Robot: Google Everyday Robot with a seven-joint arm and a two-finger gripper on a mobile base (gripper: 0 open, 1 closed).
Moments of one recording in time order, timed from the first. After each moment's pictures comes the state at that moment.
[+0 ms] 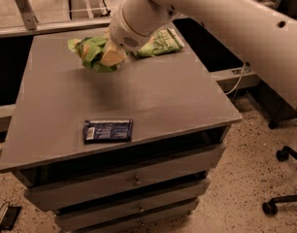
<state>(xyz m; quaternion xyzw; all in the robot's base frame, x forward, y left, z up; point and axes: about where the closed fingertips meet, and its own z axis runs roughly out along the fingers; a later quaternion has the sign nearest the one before) 0.612 0.089 0.943 -0.67 0.63 0.09 0.37</state>
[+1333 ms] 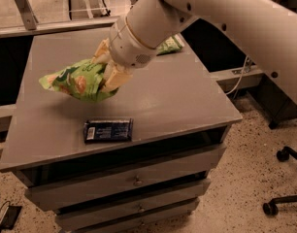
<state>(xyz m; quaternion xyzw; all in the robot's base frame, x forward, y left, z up) 0.518 0.091 0.939 -0.80 0.48 0.13 0.33</state>
